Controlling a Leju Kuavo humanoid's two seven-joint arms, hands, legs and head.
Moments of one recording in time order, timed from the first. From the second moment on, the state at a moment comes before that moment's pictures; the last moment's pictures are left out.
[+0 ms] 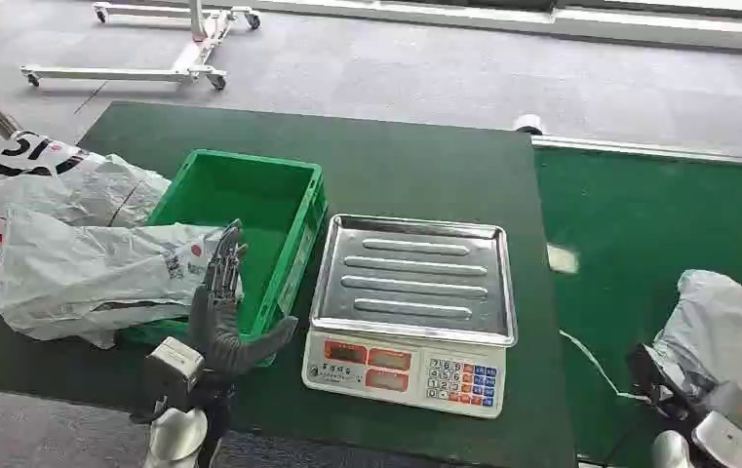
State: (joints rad) left arm 0.03 -0.22 -0.09 -1.60 -0.22 -0.16 -0.69; right arm -0.13 -0.21 -0.35 -1.11 1.57 -0.13 0.49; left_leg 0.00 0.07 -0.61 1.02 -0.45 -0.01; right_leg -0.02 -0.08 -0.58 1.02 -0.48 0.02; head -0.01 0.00
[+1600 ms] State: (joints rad) left arm 0.00 -0.20 -0.13 -1.51 -0.13 -0.01 -0.70; right arm -0.39 -0.02 0.79 -1.42 1.42 -0.54 -0.16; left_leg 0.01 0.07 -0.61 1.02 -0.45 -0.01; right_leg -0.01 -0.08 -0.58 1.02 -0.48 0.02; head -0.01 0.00
